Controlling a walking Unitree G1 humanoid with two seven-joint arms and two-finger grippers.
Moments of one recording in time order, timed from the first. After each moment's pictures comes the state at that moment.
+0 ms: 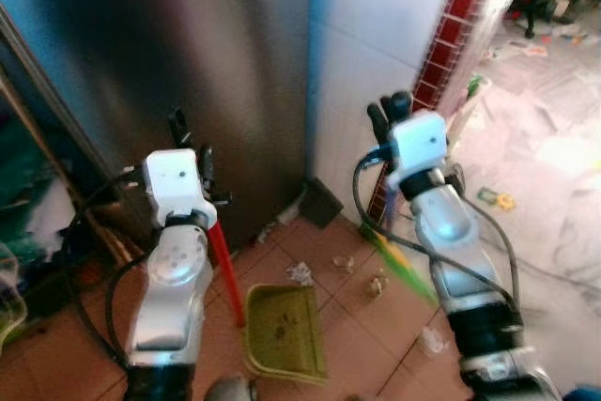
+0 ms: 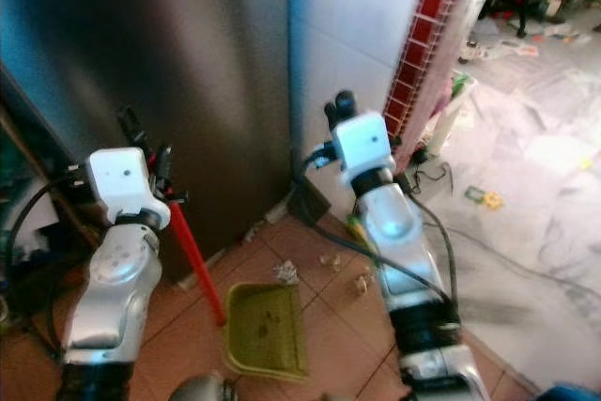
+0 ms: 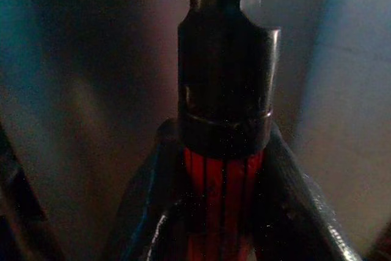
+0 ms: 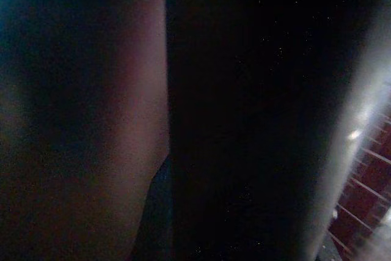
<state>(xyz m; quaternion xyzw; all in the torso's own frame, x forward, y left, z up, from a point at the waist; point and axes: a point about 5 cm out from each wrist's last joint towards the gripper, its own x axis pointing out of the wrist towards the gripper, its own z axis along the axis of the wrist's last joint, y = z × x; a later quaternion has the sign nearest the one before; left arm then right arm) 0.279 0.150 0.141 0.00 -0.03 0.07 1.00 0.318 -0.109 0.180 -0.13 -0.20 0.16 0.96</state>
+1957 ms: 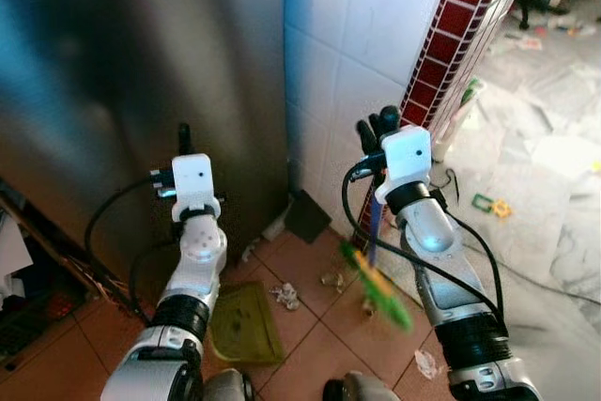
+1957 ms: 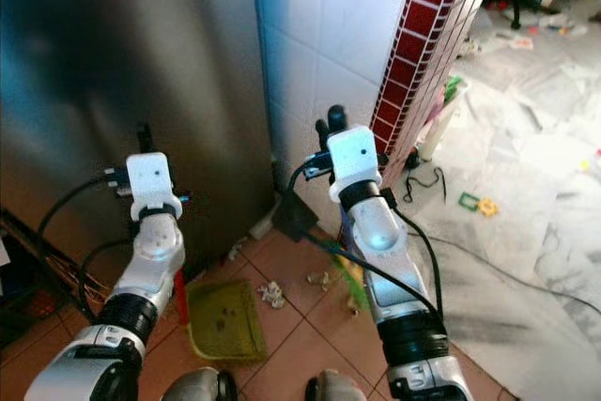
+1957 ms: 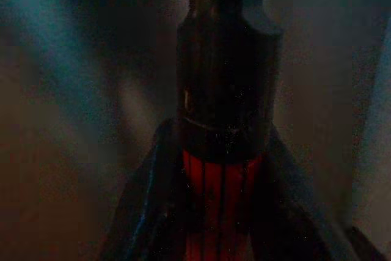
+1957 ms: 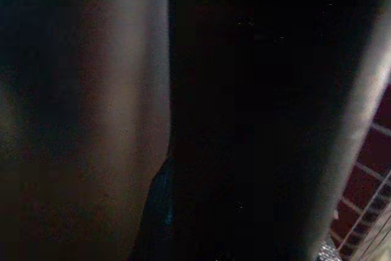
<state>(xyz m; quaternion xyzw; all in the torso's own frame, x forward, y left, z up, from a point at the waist) 0.329 0.148 0.079 0.08 -0.01 0.16 0.98 0.314 -0.114 0.154 -0.09 -0.13 0.13 0.98</state>
